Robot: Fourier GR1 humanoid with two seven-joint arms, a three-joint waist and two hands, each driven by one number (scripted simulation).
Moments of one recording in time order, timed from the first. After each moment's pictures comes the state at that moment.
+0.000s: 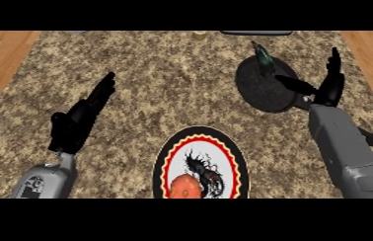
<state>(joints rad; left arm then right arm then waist) -0.18 0.24 -0.10 -1.57 -0.01 -0.06 0.19 -0.72 -0.28 -0.34 -0.48 0.09 -0.62 -0.36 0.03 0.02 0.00</state>
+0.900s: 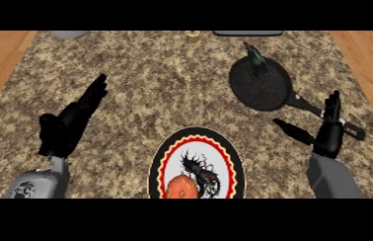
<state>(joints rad) -0.14 0.23 -0.04 -1.61 -0.03 -0.10 0.22 -0.33 -0.17 -0.33 -0.74 -0.06 -0.39 -0.74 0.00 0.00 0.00</state>
